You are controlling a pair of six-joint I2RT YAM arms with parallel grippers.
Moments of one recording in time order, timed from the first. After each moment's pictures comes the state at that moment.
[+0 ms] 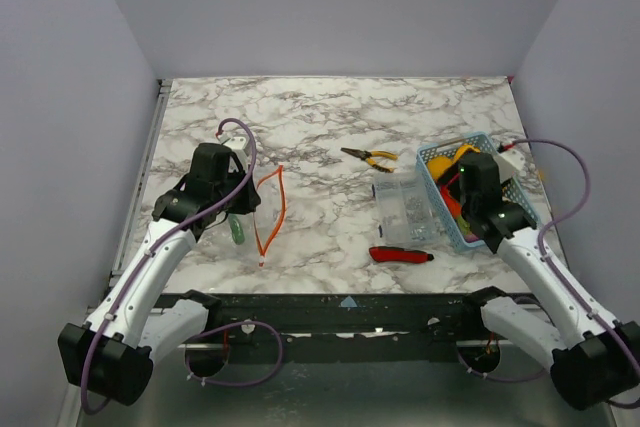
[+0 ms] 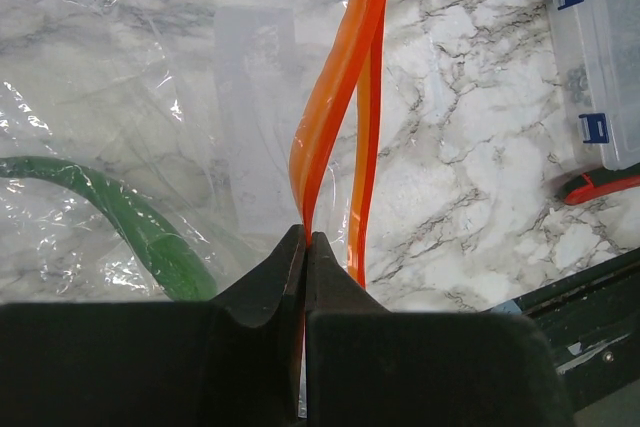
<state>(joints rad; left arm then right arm) -0.32 0.97 0.90 -0.68 0.17 -0.26 0.43 0.96 0.74 -0.39 0.57 0.78</state>
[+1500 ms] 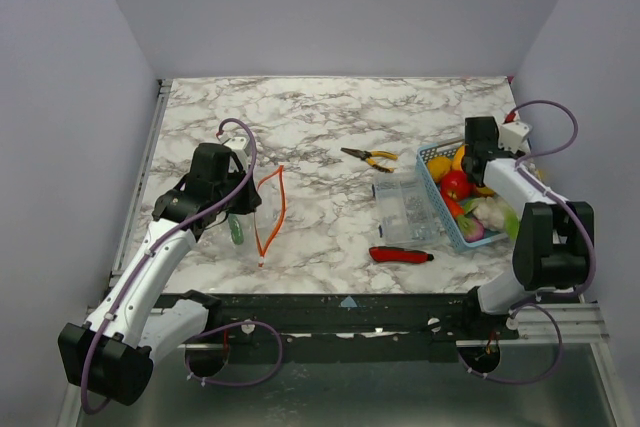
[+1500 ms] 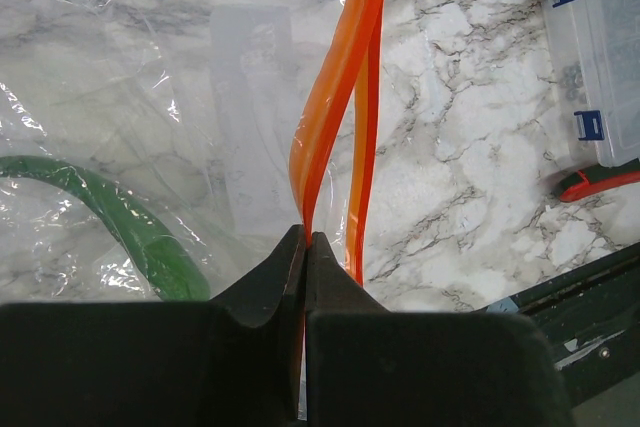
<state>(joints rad) -0.32 0.97 0.90 -0.68 0.18 -0.26 0.01 1.56 0.98 -0.34 0.79 0.50</state>
